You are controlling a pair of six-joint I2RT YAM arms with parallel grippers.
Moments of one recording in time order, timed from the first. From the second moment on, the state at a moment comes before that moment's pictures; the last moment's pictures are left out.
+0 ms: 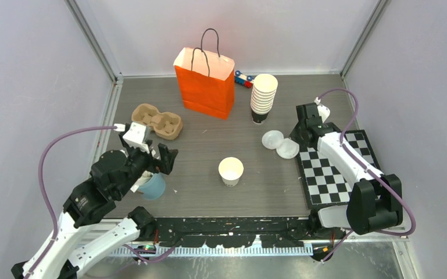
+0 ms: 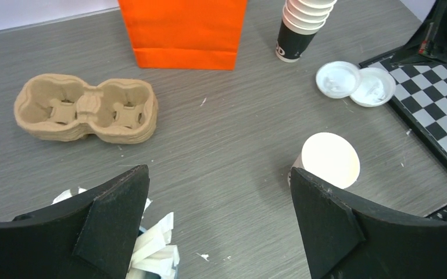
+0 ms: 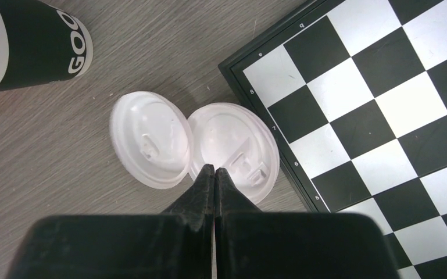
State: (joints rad) left arm -0.76 0.51 0.98 -0.71 -0.32 -0.17; right arm 0.21 1.33 0.94 -0.55 0.26 0.73
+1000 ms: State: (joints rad) left arm -0.76 0.59 0.94 -0.73 -0.17 -0.10; right arm 0.48 1.53 0.97 -0.27 0.07 0.32
